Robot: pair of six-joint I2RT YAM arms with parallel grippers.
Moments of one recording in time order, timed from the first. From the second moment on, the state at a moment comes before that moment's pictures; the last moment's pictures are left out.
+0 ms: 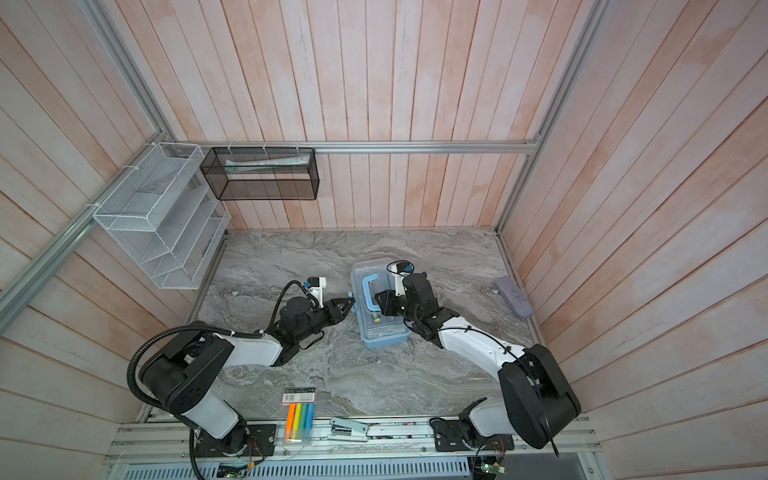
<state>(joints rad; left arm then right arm) -0.60 1.65 0.55 0.86 0.24 -0.86 0.57 1.38 0.75 0.11 -0.23 0.60</state>
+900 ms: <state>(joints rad) -0.59 1.71 0.59 0.88 0.27 -0.87 0.57 1.39 0.75 0.11 -0.24 0.59</state>
